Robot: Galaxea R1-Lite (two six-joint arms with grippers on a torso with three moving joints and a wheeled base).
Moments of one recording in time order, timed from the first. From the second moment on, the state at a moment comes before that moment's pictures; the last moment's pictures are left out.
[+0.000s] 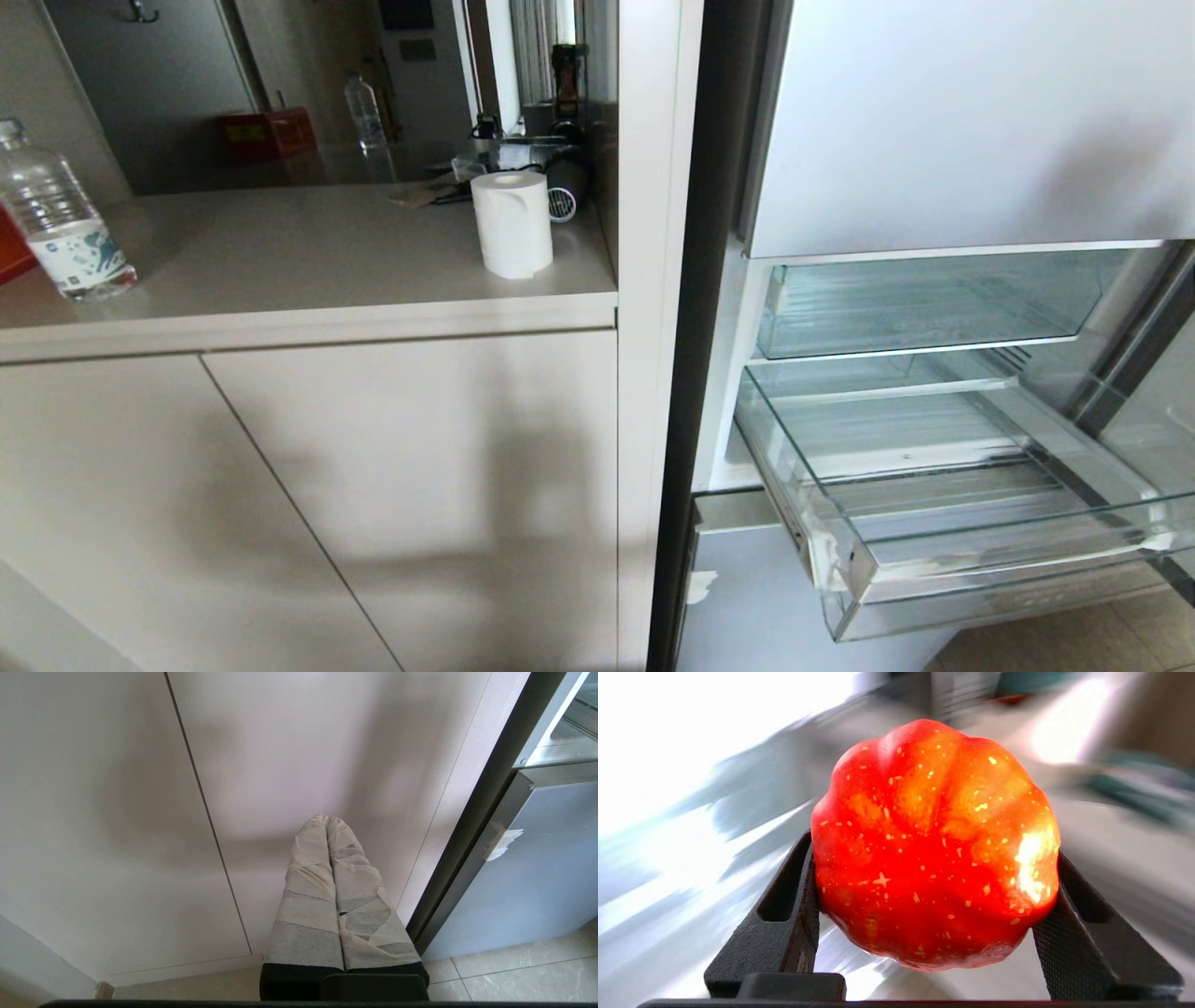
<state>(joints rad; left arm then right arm) 0.00 0.00 -0.02 0.06 0.00 0.01 -0.75 1.09 -0.84 -0.26 0.01 0.06</state>
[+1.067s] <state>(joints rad) 0.00 0.00 -0.02 0.06 0.00 0.01 -1.95 1.49 -1.03 -0.70 0.32 0.50</state>
